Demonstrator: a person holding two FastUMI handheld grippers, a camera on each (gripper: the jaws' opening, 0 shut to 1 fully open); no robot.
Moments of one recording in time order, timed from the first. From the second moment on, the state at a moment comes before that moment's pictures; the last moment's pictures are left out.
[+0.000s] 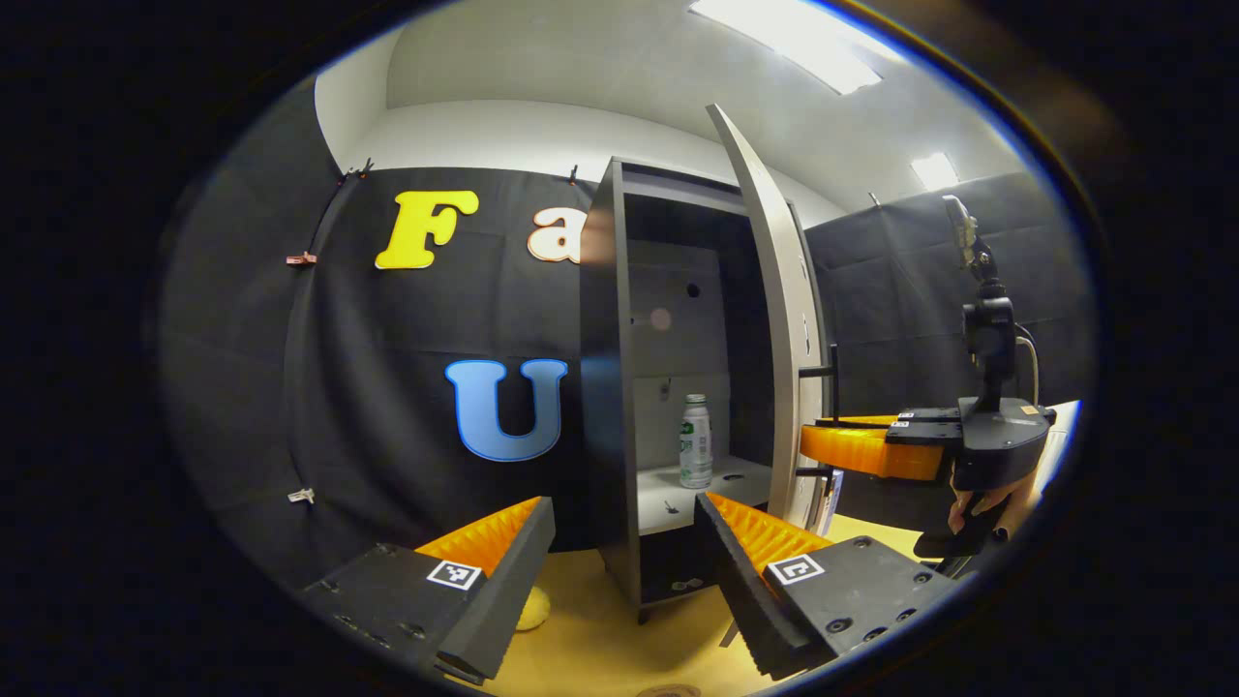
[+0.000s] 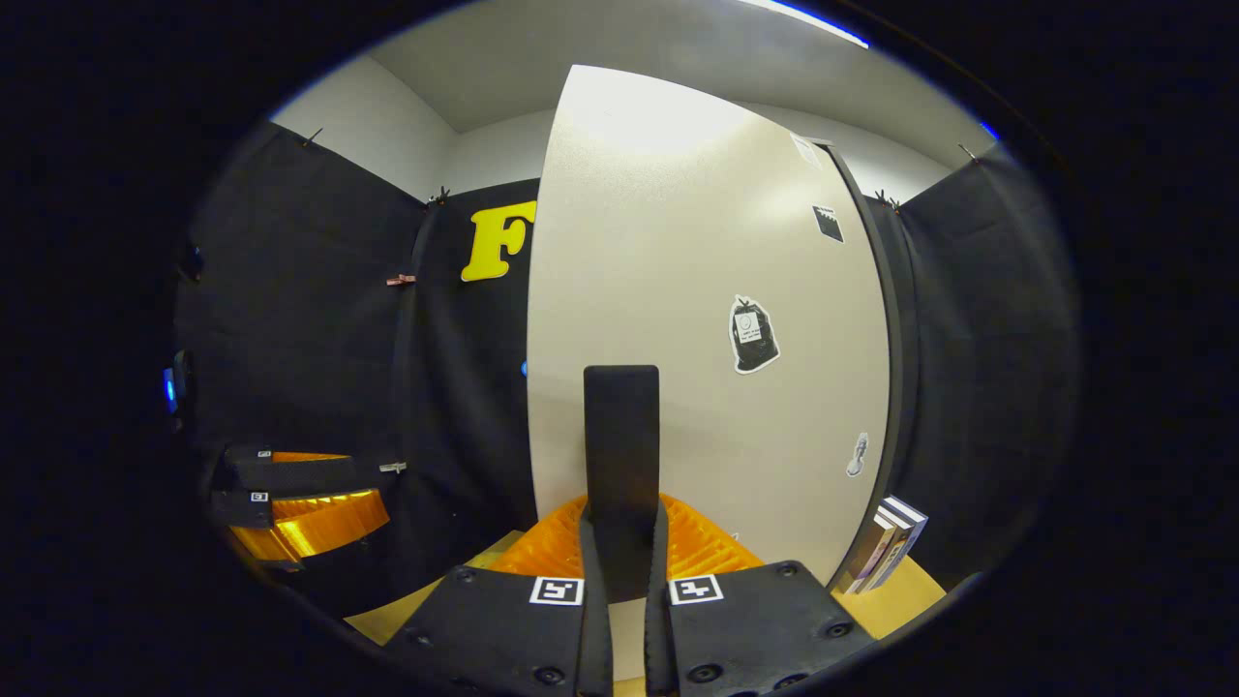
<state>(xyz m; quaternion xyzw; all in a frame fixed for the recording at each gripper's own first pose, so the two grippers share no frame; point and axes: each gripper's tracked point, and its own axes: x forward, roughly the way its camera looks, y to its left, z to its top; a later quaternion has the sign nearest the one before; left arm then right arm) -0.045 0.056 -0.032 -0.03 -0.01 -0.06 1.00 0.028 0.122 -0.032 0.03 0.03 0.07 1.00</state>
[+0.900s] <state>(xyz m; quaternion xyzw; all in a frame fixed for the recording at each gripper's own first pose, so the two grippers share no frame) -0.027 -0.079 -0.018 -0.04 -0.03 -0.19 0.98 -0.049 0.004 -0.018 0.02 0.04 -0.04 1.00</state>
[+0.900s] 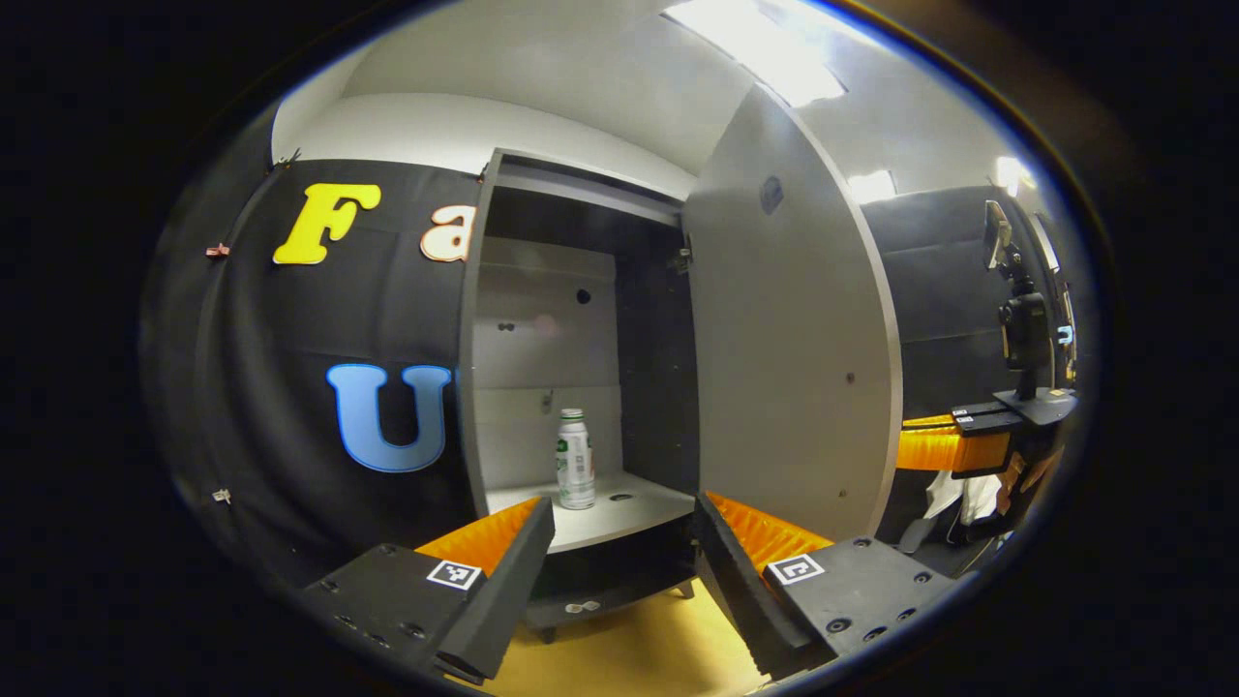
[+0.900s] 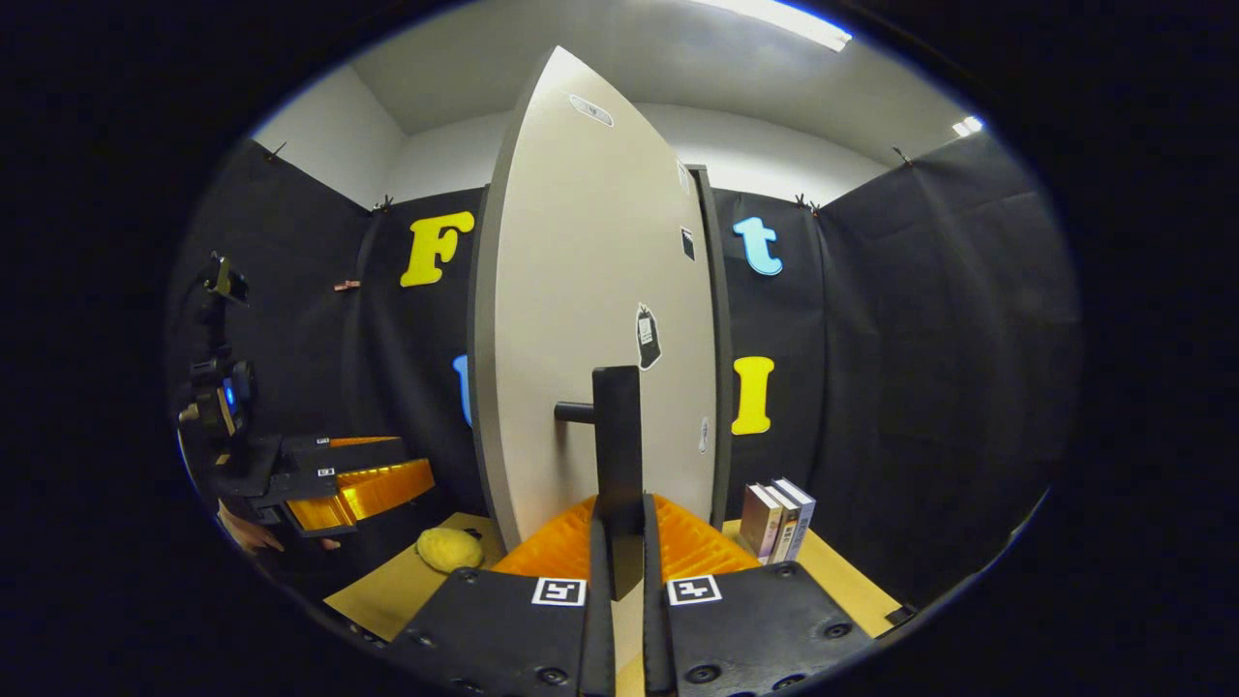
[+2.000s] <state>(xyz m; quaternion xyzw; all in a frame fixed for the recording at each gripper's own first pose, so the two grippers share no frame) 0.004 -0.158 -0.020 -0.03 -0.02 -0.19 0.98 -0.078 -0.119 -0.010 0.02 0.04 -0.09 0.99</state>
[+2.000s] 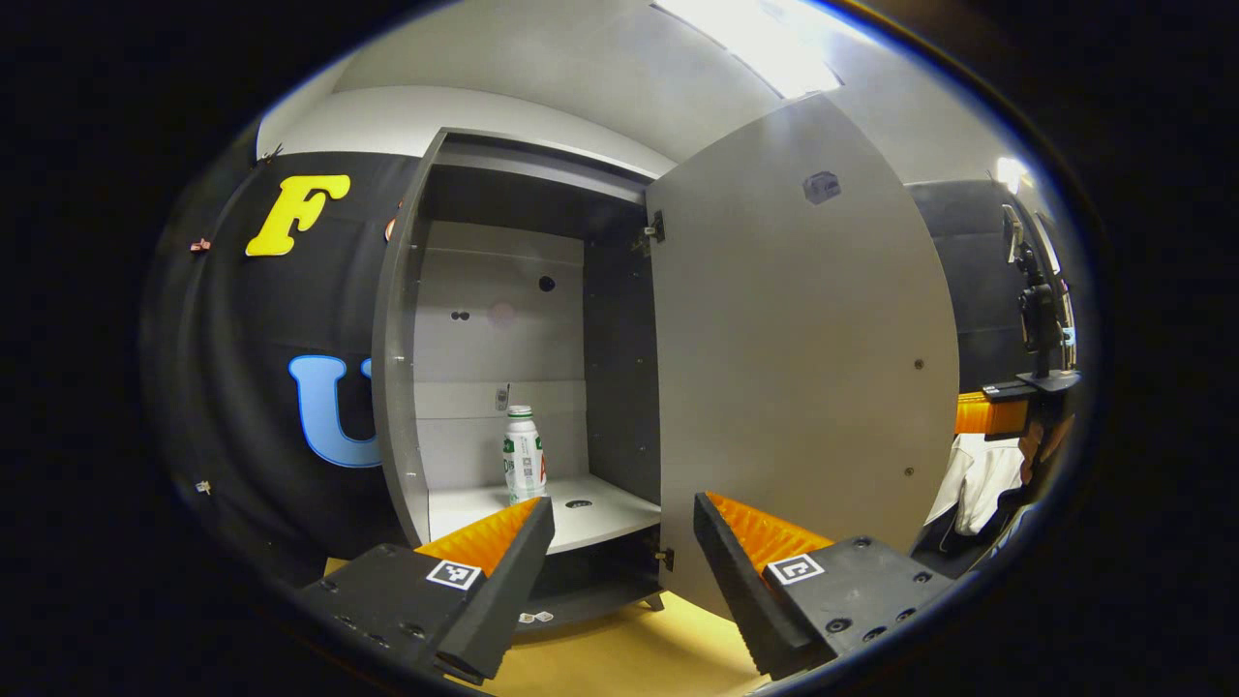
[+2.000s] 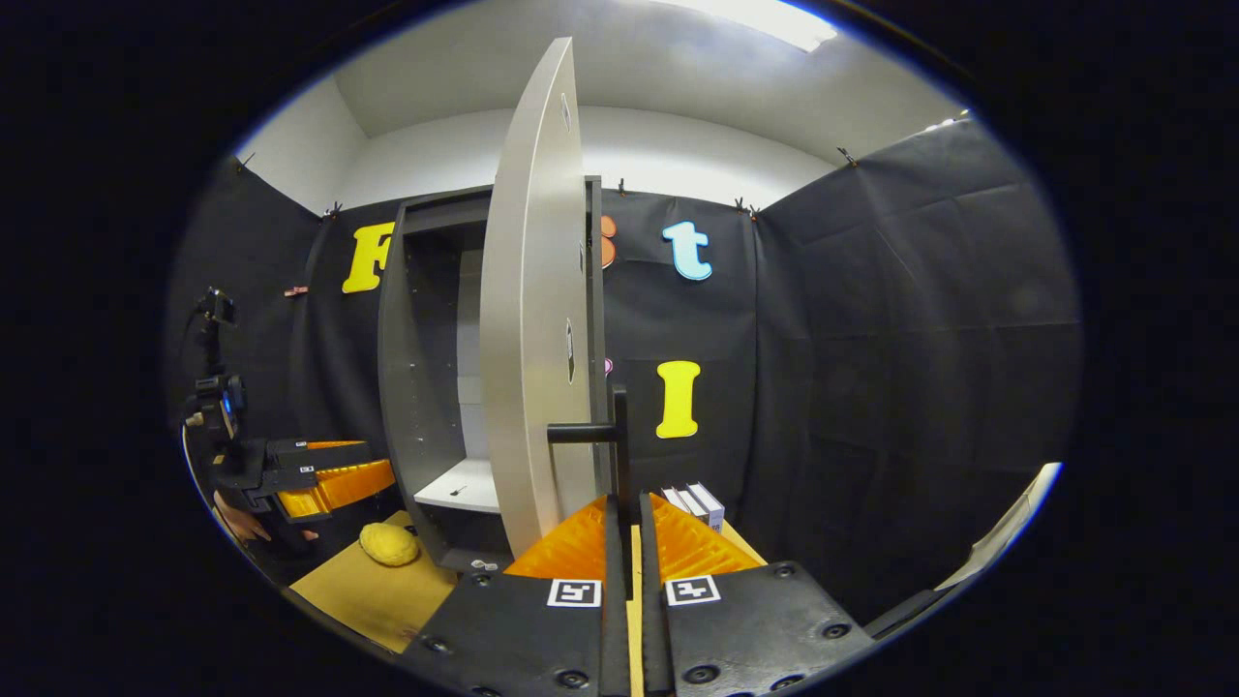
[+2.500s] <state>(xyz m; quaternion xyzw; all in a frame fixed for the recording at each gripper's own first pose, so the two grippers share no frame) 0.013 -0.164 -0.022 -0.02 -0.02 -0.21 0.98 -0.132 -0.127 0.001 -0.01 0.04 -0.15 0.99</state>
